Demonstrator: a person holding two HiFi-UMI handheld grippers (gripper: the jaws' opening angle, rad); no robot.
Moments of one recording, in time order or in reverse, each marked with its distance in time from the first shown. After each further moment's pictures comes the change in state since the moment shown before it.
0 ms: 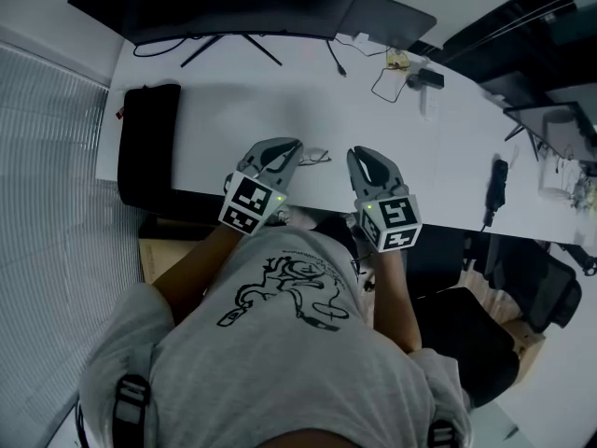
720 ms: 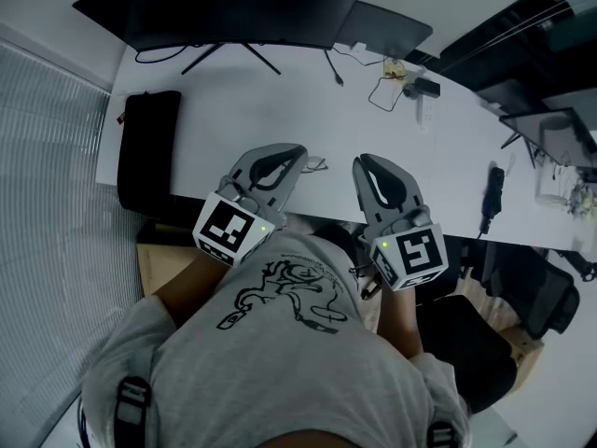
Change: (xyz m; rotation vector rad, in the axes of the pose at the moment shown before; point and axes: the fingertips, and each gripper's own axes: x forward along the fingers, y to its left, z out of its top) left arm -0.054 -0.022 0.107 -0.068 -0.228 -0.037; right arm -0.060 0.031 0.099 -0.087 -0.131 0.060
